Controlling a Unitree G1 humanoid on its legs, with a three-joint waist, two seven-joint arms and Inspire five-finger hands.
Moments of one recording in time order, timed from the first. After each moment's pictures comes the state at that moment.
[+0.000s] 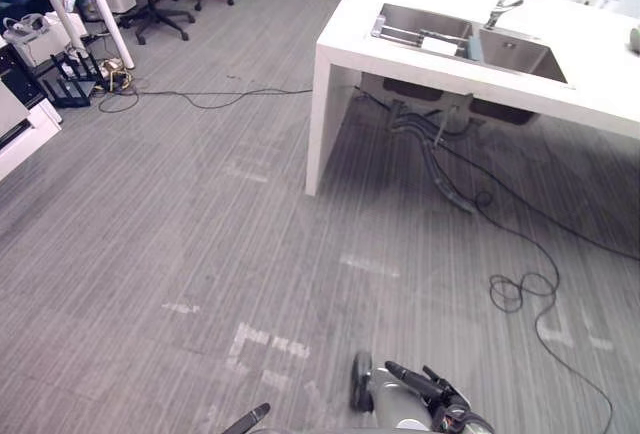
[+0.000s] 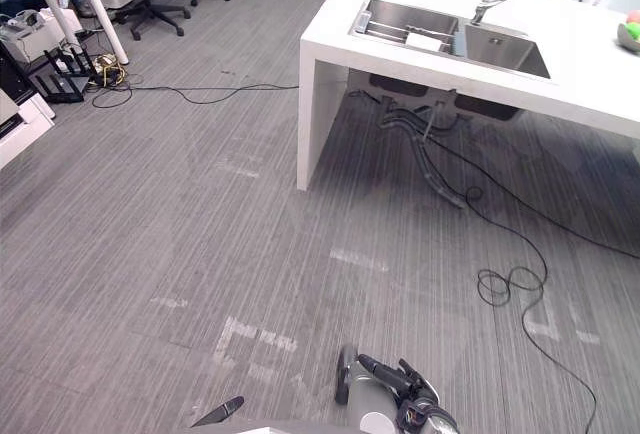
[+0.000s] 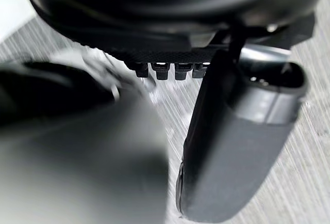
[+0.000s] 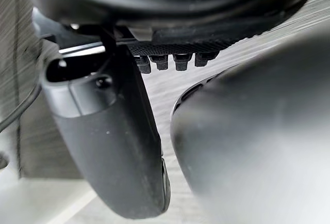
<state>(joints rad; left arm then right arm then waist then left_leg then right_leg) 0.18 0.11 0.26 0.98 -0.60 0.33 -0.02 0.15 -0.04 -0.27 0.85 0.31 0.11 0.19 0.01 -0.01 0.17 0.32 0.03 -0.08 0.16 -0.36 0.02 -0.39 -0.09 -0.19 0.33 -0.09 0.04</state>
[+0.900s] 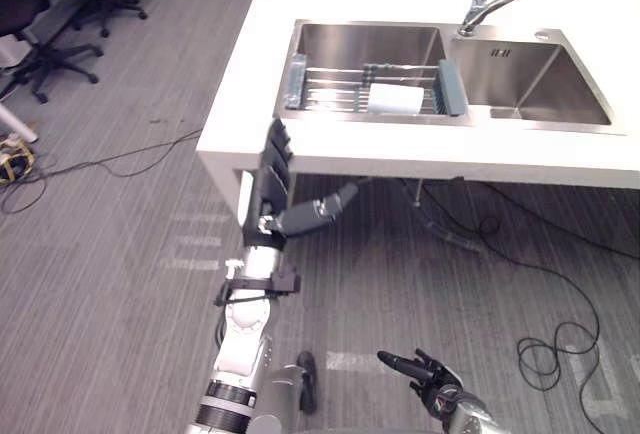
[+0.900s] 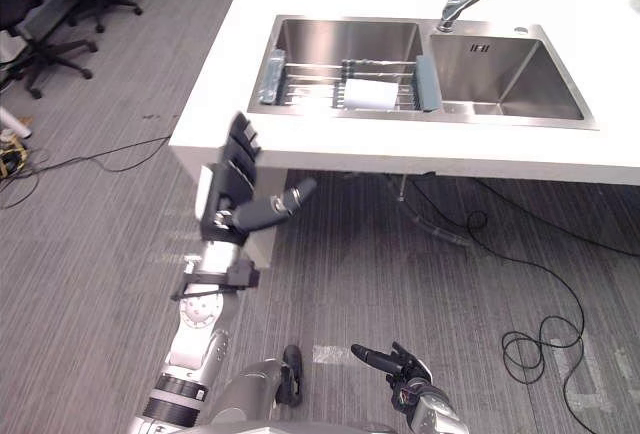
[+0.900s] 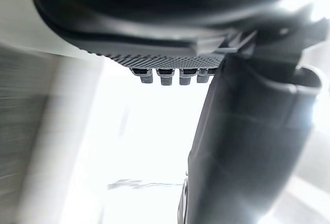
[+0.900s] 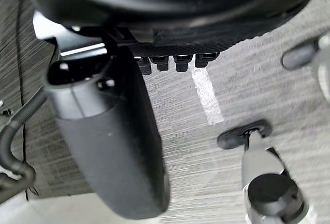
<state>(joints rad) -0.12 0.09 -0.17 -0.13 -0.08 -0.50 0.19 0.11 -0.02 -0.19 0.85 0.28 0.15 0.10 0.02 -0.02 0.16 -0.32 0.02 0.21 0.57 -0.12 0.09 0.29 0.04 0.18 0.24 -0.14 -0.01</state>
